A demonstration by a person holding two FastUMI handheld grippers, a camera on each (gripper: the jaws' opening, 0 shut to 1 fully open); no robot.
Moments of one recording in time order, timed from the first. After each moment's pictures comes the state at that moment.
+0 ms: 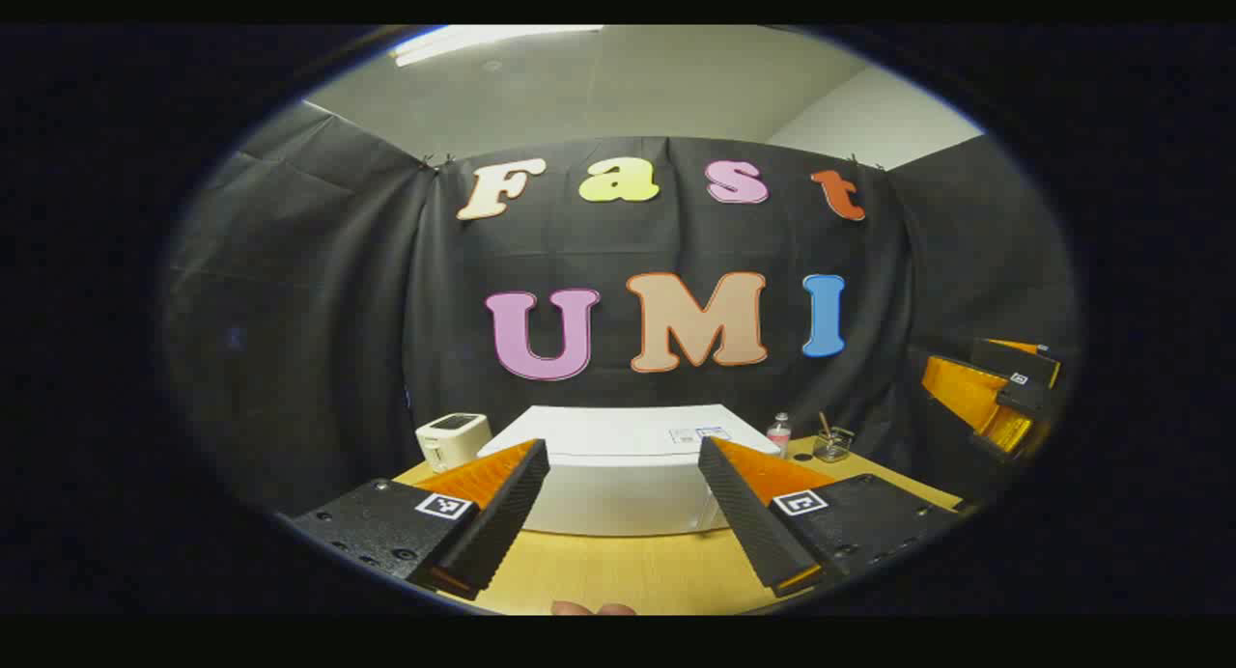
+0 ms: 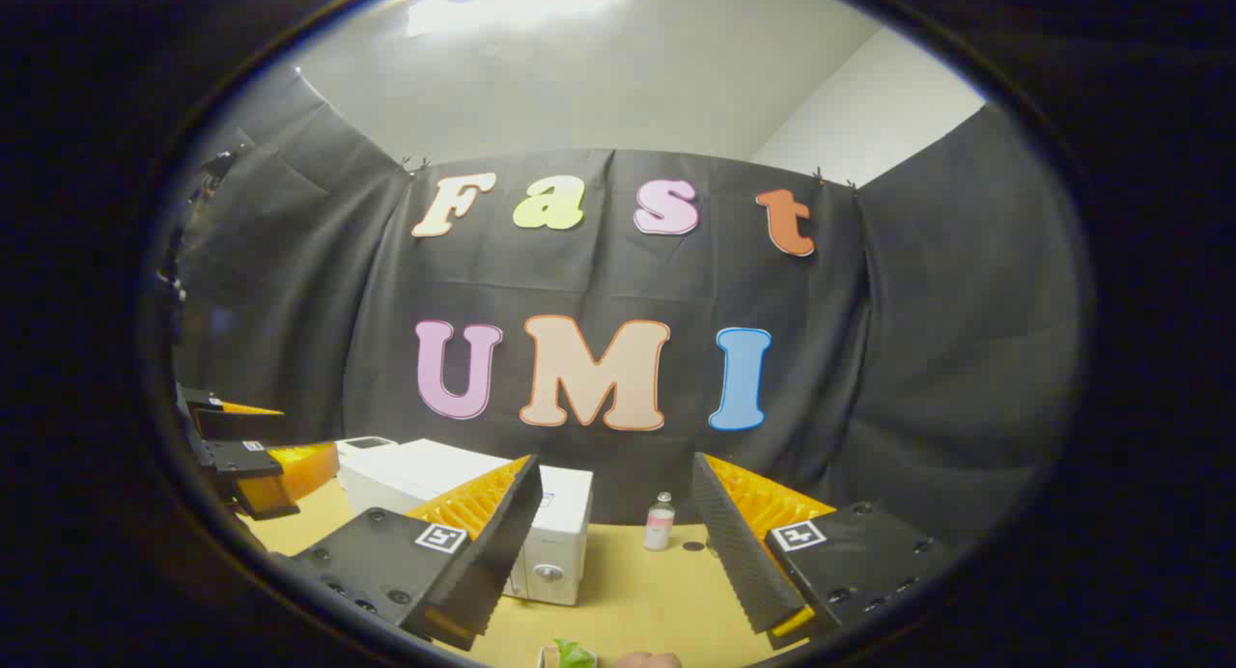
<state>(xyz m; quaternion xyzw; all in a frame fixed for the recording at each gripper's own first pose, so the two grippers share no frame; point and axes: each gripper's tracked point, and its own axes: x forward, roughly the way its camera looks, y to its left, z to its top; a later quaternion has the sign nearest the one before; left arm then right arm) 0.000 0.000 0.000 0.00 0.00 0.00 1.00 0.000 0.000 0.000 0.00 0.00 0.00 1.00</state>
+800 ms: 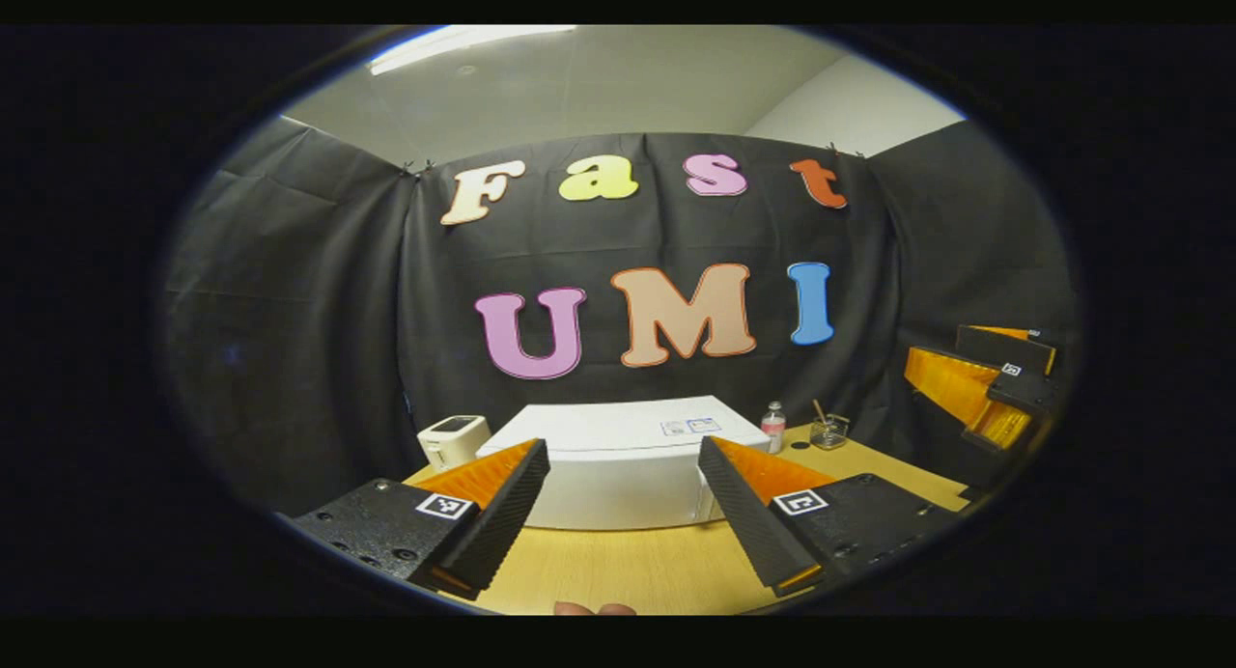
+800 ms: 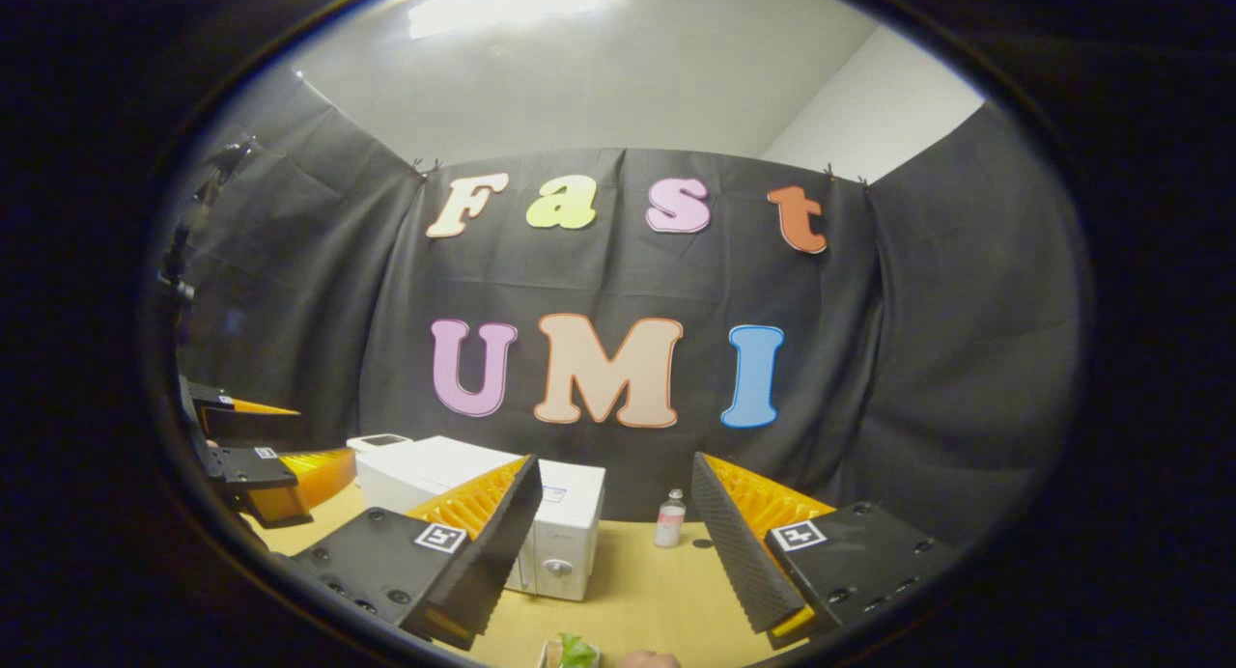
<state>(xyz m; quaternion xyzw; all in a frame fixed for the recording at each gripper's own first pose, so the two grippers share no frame) -0.011 -0.011 0.003 0.02 0.00 -0.01 1.00 -0.007 0.006 -0.002 0.00 0.00 0.03 1.00</state>
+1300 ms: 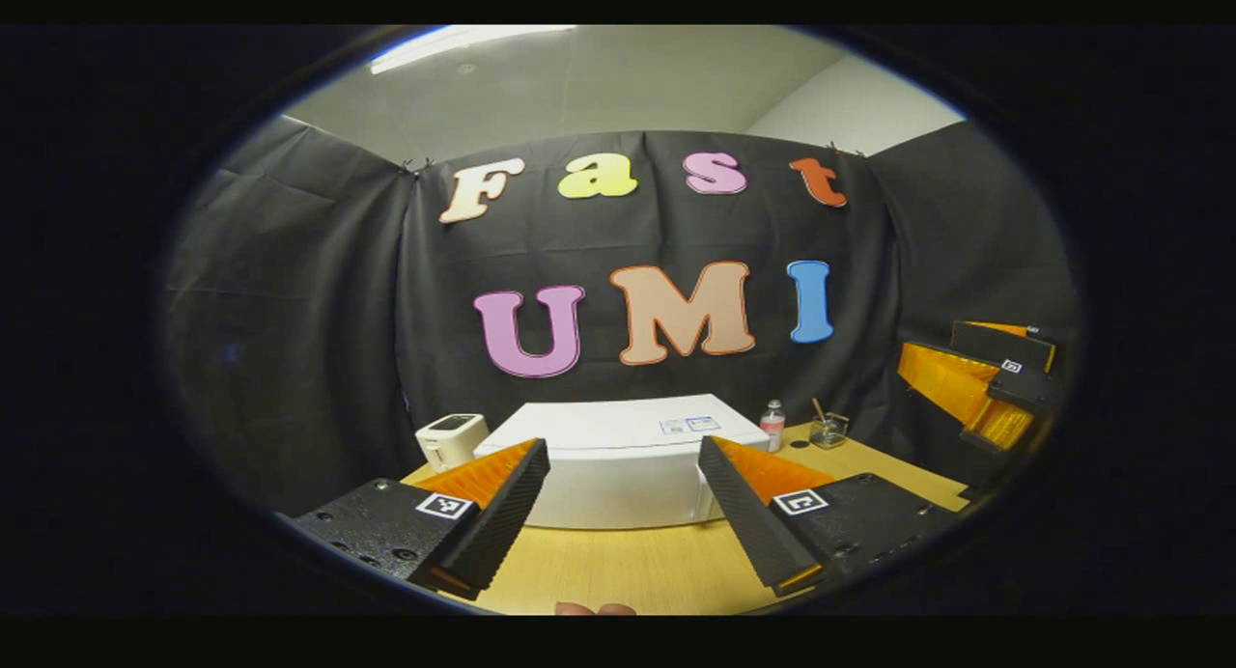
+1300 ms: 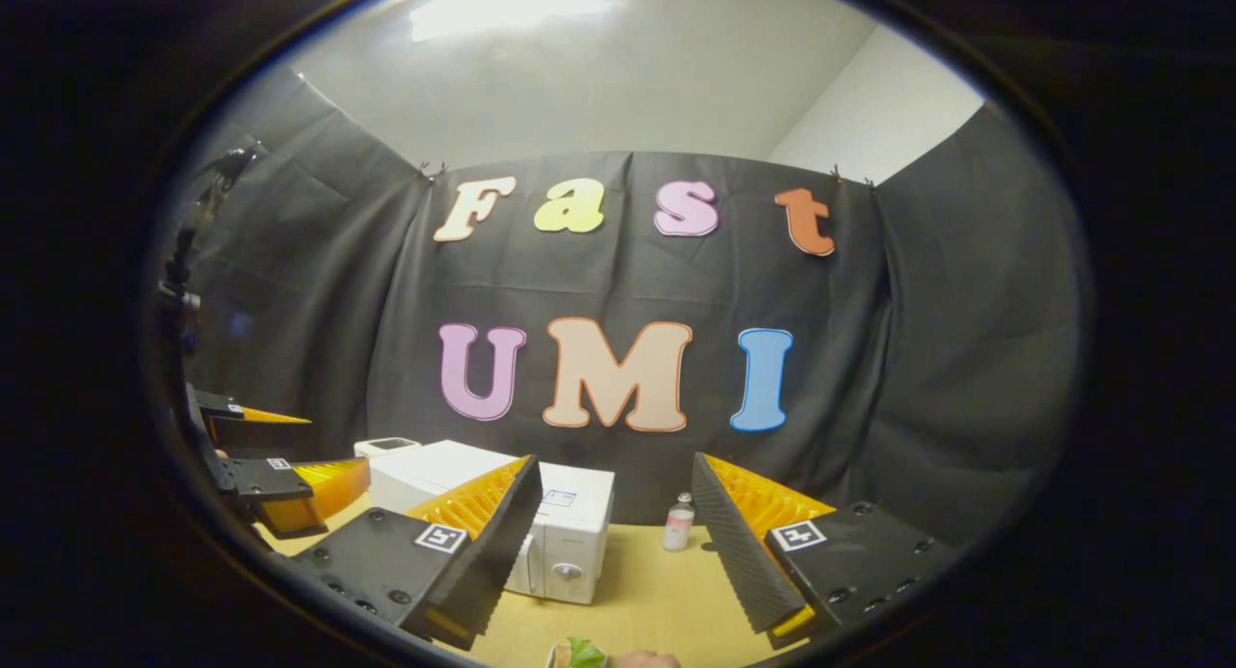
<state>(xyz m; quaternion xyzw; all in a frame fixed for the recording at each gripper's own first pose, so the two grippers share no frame) -0.007 -0.016 -0.002 0.02 0.01 -0.01 1.00 -0.007 0.011 -0.002 0.00 0.00 0.04 1.00</state>
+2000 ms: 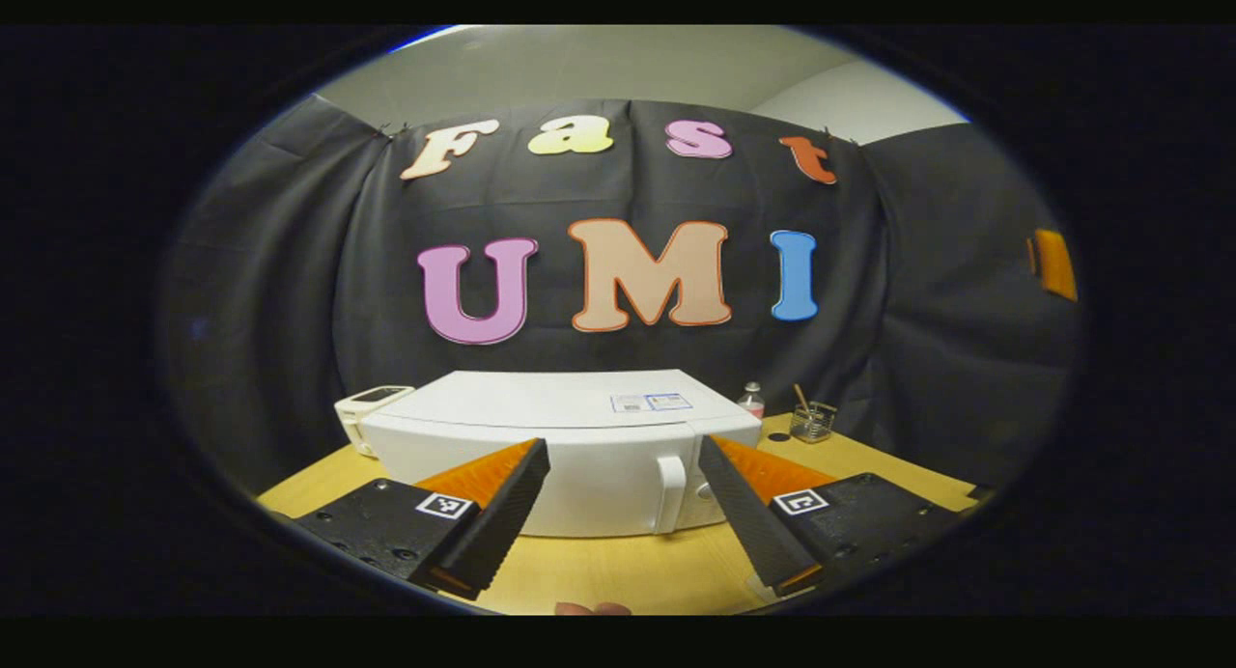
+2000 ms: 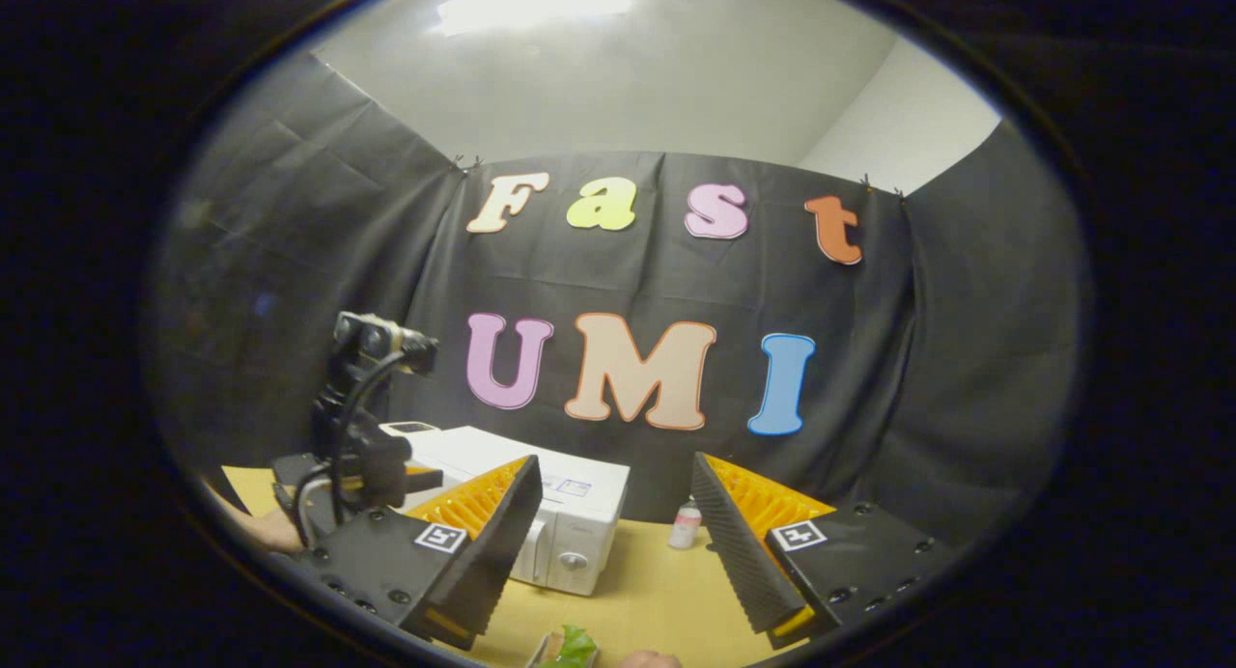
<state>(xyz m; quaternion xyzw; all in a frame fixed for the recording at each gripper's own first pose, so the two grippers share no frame) 0.103 -0.071 -0.110 -0.03 0.05 -0.07 1.00 -0.027 0.012 -0.006 -0.04 0.00 0.08 1.00</state>
